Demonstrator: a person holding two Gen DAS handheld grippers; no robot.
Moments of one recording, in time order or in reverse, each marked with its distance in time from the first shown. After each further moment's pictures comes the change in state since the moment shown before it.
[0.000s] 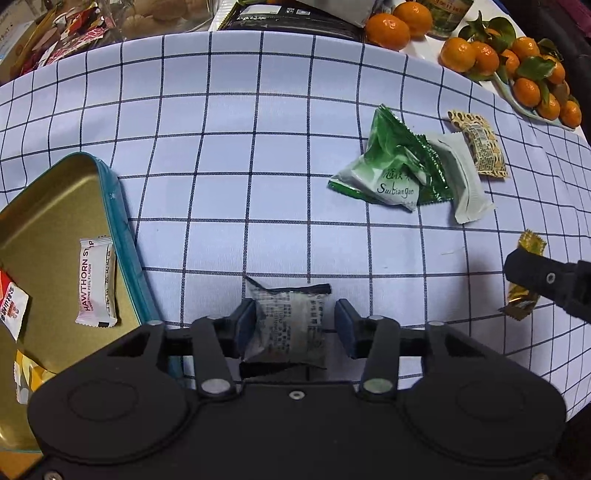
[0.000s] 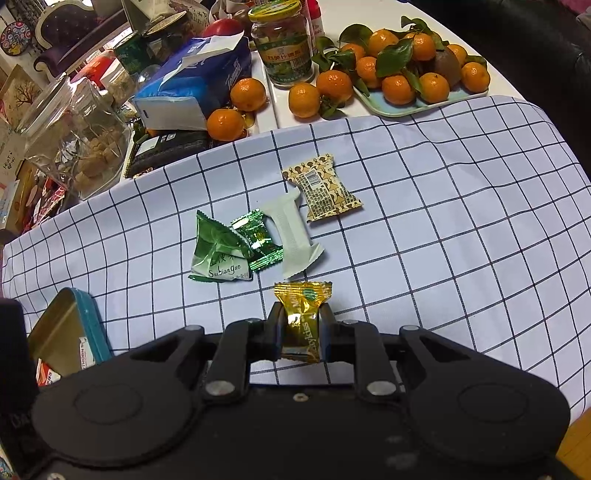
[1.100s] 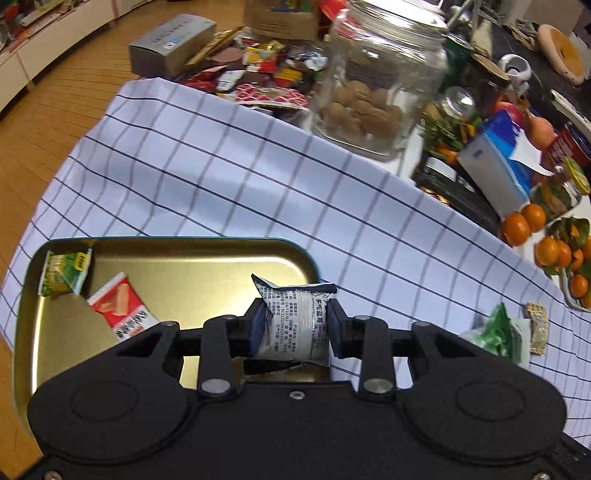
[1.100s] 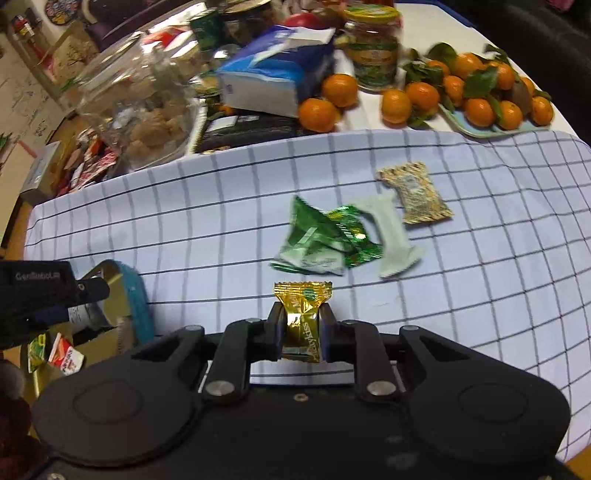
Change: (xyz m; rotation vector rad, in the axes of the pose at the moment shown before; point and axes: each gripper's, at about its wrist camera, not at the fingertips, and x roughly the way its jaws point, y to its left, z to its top) left arm -0.068 0.139 0.021 -0.388 -0.229 0.081; right arm 0.004 0.083 -0.019 -0.154 -0.033 0.088
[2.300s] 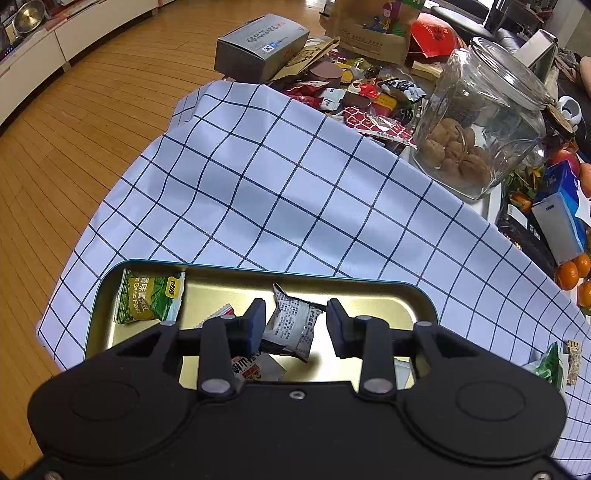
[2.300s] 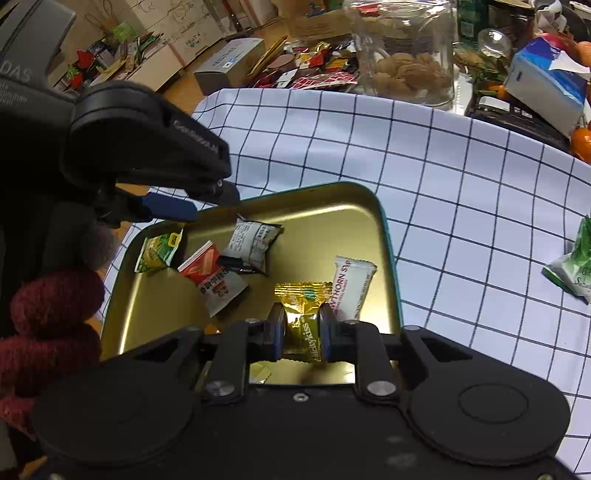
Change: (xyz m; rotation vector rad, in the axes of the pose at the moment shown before) left arm -0.001 0.088 0.028 -0.088 0.000 0.052; right arm 0.026 0.161 -0.056 -0.391 0.095 0.332
